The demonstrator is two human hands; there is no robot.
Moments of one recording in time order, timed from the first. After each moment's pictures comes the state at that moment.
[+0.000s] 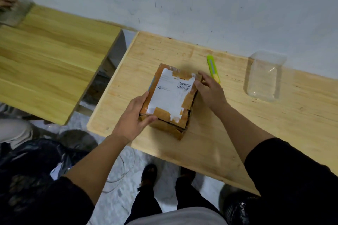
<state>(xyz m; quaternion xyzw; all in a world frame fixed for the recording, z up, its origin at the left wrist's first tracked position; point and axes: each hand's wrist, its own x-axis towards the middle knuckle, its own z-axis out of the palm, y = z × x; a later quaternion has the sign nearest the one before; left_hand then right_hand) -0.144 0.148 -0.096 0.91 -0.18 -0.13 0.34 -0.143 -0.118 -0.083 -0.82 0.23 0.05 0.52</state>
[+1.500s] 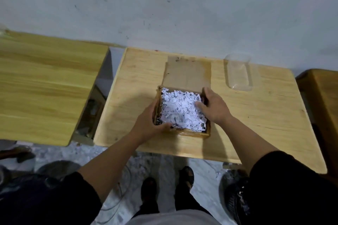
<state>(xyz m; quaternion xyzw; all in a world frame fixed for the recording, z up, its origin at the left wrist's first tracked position) -0.140 0.152 -0.086 0.84 -0.26 -0.22 0.42 -0.215 -0.079 -0.046 -0.92 0.25 0.07 0.29</state>
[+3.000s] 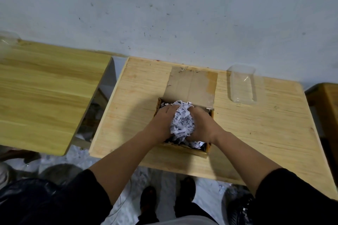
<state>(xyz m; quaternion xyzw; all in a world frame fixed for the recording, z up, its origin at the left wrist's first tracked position) -0.122 0.082 -0.091 0.86 -0.39 -0.19 0.28 -0.201 -0.073 -0.045 -0.93 0.02 0.08 0.35</state>
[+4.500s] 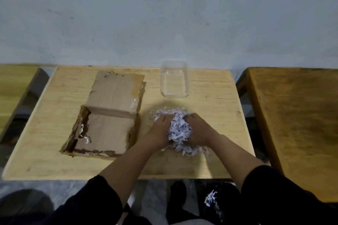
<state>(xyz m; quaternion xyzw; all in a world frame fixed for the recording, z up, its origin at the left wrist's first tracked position) -0.247 -0.129 -0.106 0.83 -0.45 -0.24 0.21 -0.341 -0.275 -0.078 -0.93 0.15 0.16 0.31</state>
